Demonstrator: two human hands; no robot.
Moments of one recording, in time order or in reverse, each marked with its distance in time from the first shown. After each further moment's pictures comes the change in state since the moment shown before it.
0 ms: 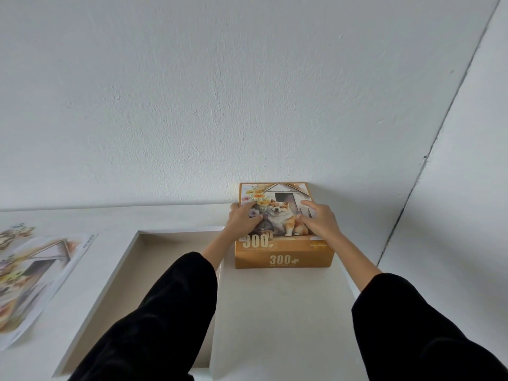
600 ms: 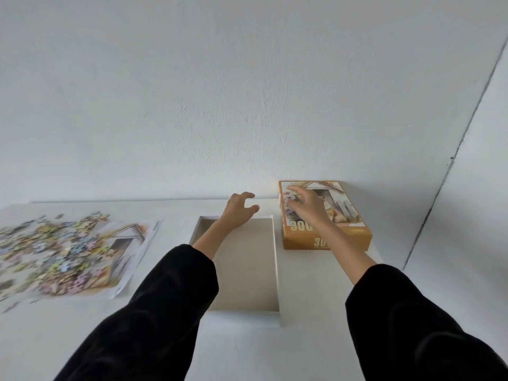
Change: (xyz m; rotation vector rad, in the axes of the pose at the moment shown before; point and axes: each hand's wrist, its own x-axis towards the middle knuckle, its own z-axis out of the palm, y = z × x) left_hand -0.086 -0.049 -0.105 0.025 0.111 0.051; right_hand -0.081 -0.122 0.058 0.099 0.001 -0.241
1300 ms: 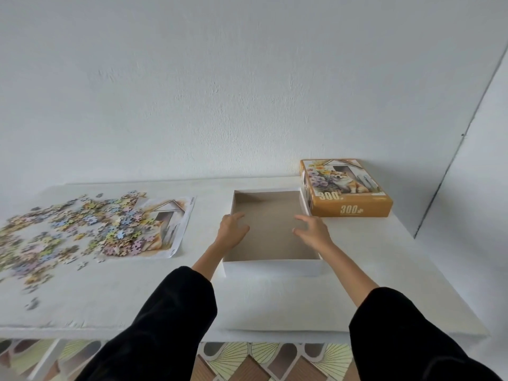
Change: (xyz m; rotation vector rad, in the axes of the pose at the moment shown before) left_hand -0.108 -0.107 -0.025 -0.003 0.004 -0.158; right_hand -0.112 -0.005 0.089 -0.128 -0.119 0.228
